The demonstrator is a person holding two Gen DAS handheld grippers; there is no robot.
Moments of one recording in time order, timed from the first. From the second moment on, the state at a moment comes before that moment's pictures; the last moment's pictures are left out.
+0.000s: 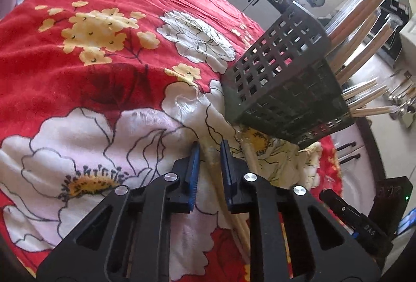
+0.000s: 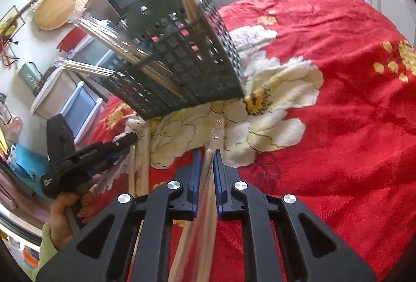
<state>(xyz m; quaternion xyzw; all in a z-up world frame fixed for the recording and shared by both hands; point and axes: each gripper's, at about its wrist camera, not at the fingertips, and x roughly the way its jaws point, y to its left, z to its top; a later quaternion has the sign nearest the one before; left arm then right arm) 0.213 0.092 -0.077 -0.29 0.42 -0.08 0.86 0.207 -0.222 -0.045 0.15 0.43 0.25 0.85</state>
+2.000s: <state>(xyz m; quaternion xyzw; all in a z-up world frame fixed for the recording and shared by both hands) 0.135 0.051 0.154 -0.17 0.14 -0.16 0.96 0.150 -0.219 0.133 0.11 0.15 0.28 0.94</state>
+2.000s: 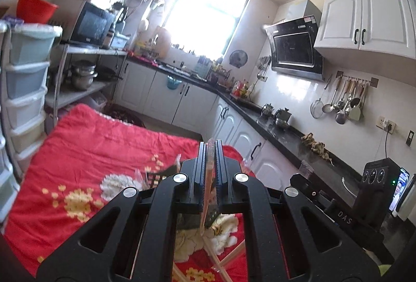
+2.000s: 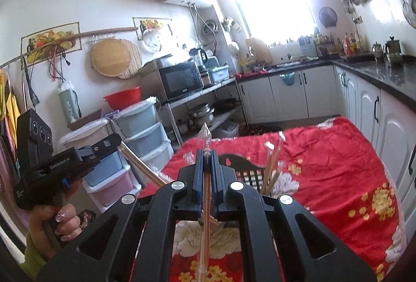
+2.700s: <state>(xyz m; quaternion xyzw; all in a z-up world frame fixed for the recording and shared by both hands) 0.140 0.067 0.198 -0.14 0.10 -0.12 0.98 0.173 -0.218 0.181 0.10 0.07 0.25 0.96</state>
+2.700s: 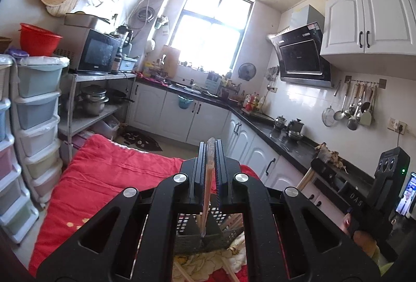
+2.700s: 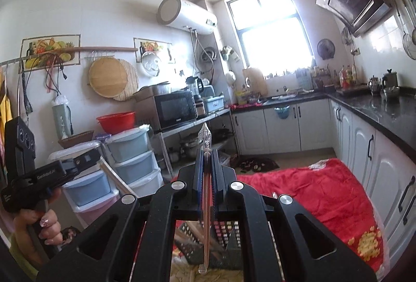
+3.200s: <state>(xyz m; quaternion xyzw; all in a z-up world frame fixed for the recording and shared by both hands) 0.160 0.085 0.192 -0.16 0.10 -0.08 0.98 0.190 -0.212 0.187 0.10 0.02 0.25 0.96</state>
